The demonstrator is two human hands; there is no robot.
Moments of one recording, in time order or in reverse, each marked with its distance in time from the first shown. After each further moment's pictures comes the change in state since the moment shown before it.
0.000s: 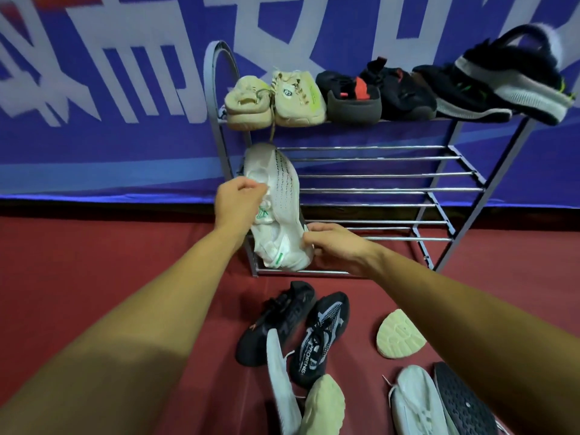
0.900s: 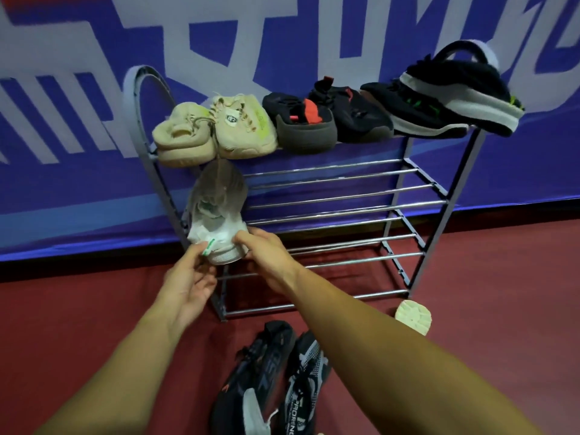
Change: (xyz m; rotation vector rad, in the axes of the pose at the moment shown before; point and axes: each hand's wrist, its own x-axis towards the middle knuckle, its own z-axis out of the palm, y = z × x) left_hand 0.018 -0.050 0.009 -0.583 -0.187 -0.590; right_hand 0.097 -0.018 0.033 0.245 0.317 -0.176
